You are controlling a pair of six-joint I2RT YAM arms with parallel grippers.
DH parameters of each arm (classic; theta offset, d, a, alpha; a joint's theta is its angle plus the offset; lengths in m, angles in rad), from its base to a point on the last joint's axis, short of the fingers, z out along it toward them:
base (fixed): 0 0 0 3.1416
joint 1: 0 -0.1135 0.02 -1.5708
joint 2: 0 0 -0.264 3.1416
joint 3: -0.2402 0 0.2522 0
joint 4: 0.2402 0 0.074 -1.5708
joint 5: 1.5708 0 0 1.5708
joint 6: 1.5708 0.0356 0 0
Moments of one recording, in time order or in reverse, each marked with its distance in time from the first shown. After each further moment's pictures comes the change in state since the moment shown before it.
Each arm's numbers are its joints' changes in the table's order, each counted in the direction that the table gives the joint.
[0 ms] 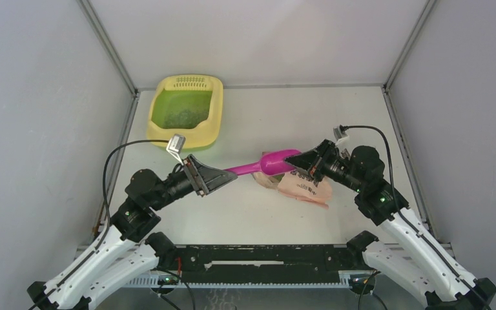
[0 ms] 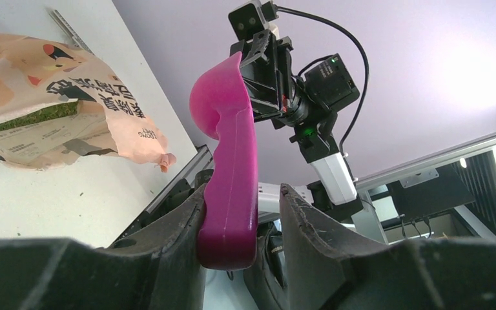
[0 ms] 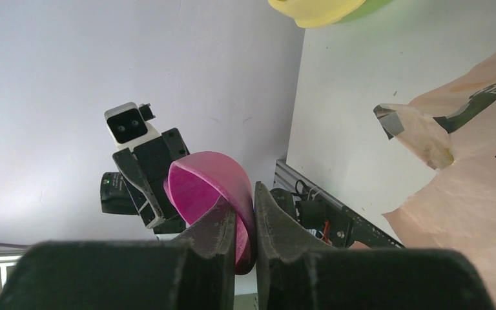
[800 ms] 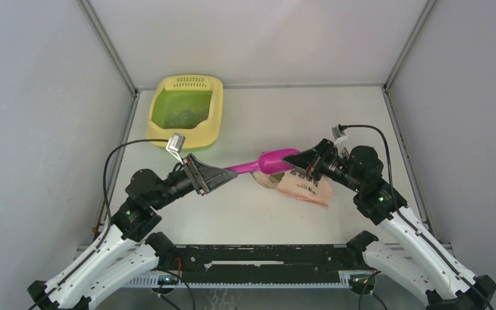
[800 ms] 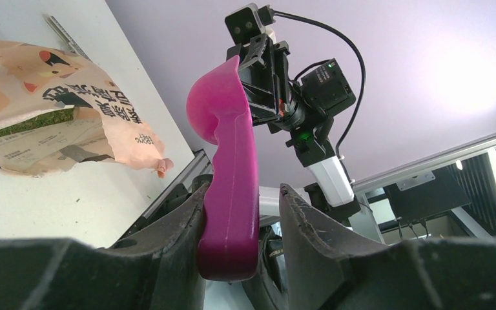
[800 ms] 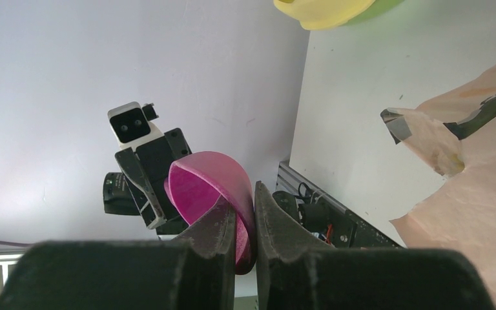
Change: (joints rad) left arm 0.000 -0.008 0.005 -0.029 -0.006 -0.009; right arm -0.031 -0.011 0.005 -0.034 0.015 0.009
